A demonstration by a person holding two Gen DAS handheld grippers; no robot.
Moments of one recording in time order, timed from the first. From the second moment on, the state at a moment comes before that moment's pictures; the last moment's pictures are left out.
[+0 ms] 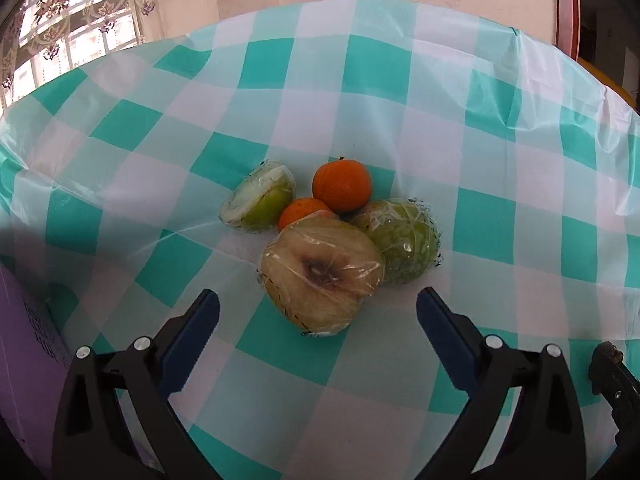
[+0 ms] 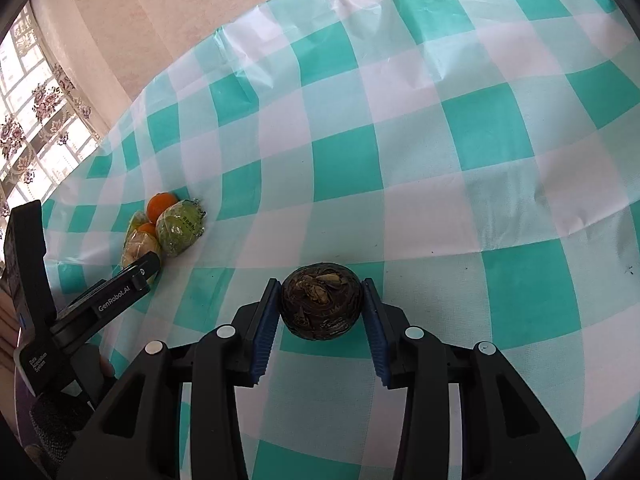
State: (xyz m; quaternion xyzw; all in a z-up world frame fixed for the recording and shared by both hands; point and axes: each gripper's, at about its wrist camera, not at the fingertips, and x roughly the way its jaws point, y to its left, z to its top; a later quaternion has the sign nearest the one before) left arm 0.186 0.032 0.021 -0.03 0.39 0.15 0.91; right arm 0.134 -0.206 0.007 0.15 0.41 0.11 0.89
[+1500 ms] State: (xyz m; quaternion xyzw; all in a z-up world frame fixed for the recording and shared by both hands) left arm 0.103 0.050 0.021 -0.15 0.37 0.07 0.91; right arm 0.129 -0.207 0.006 0.15 0.40 0.12 0.89
